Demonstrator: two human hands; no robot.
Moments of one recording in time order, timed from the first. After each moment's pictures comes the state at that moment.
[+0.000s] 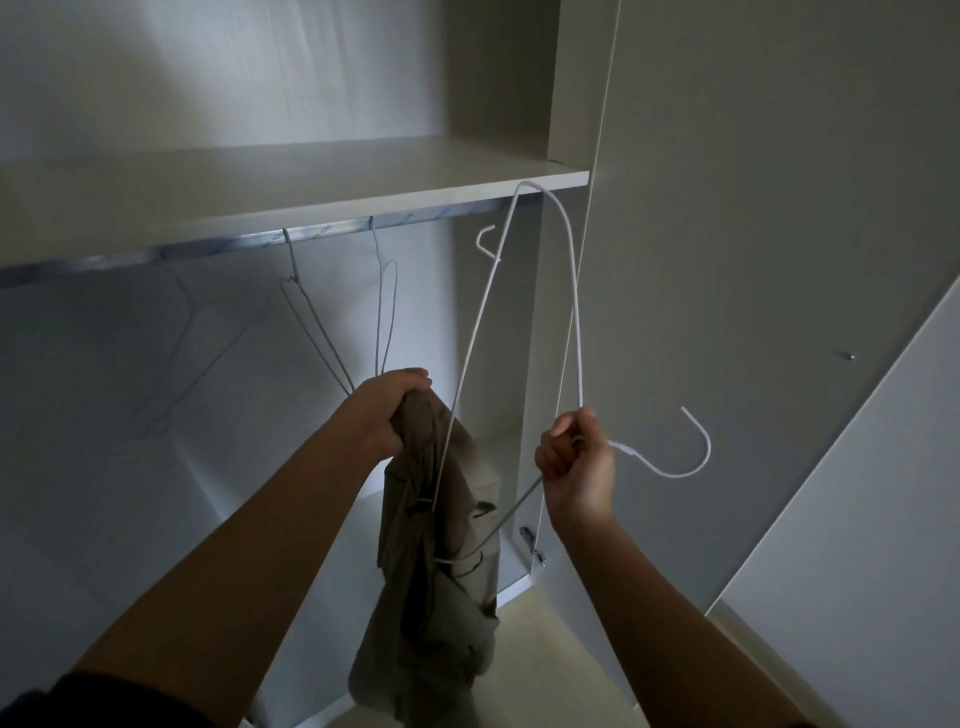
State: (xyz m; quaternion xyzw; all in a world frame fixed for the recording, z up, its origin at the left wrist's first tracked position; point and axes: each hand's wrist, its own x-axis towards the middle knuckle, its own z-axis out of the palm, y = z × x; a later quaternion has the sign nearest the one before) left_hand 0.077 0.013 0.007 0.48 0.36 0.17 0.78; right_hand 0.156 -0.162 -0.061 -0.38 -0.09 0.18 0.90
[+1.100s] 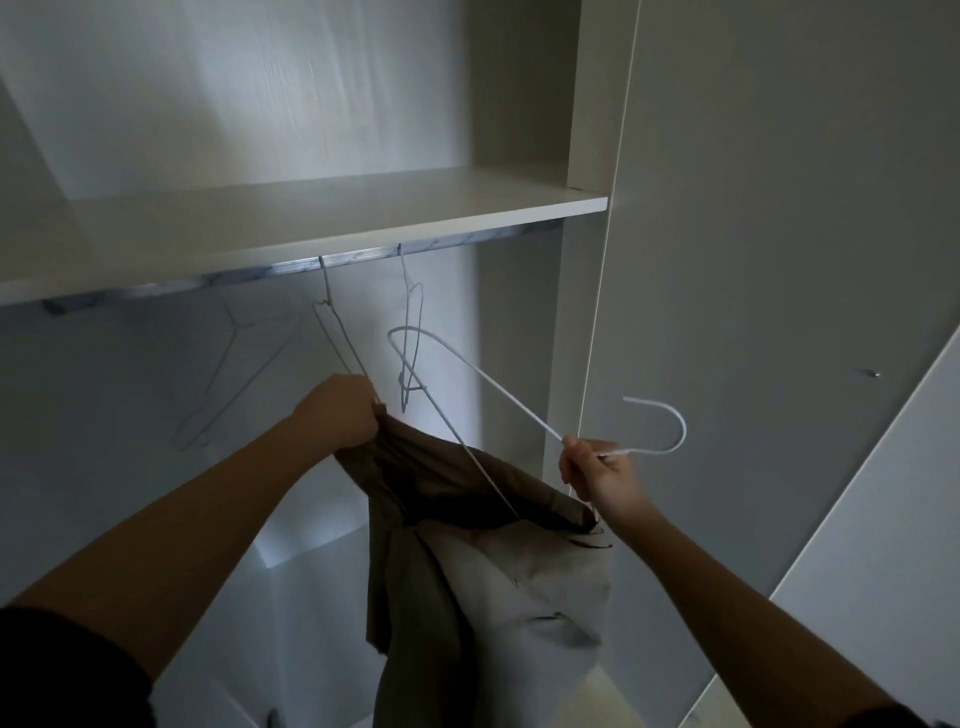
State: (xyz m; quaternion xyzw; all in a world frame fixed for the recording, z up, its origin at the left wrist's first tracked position) left_hand 0.037 0.073 0.025 0.93 0.35 0.02 0.11; right_hand 0.178 -0.188 -0.062 -0.68 -0.33 0.13 0.64
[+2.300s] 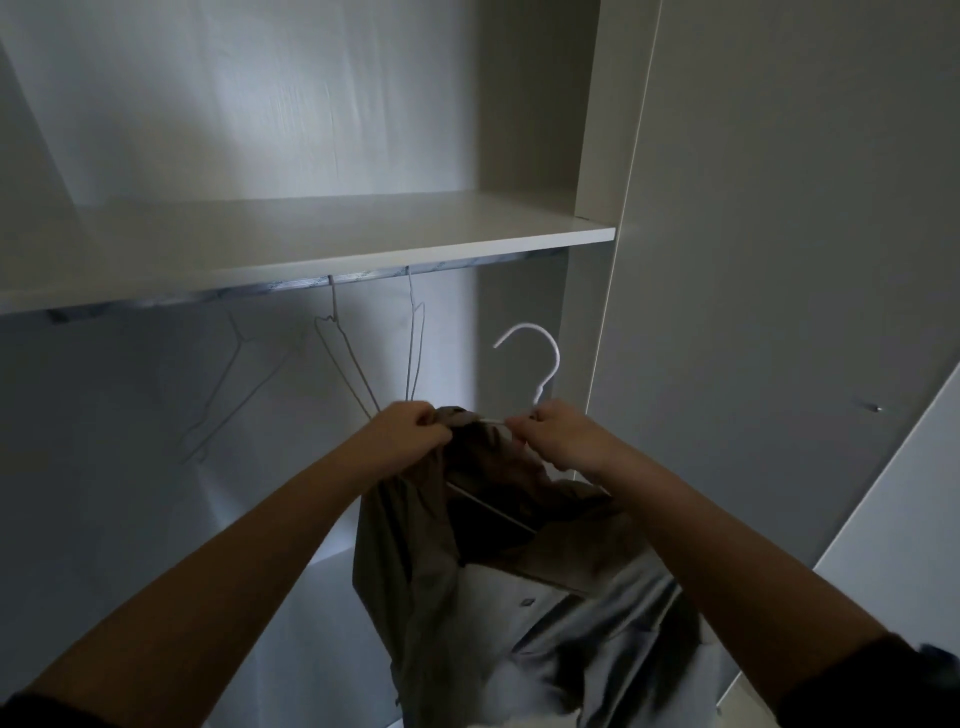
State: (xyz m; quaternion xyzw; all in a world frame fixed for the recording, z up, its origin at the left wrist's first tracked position) left_hand 0.034 0.031 0.028 0.89 0.22 0.09 0.38; right_hand 0.176 -0.122 0.022 -0.85 -0.37 0.16 0.35
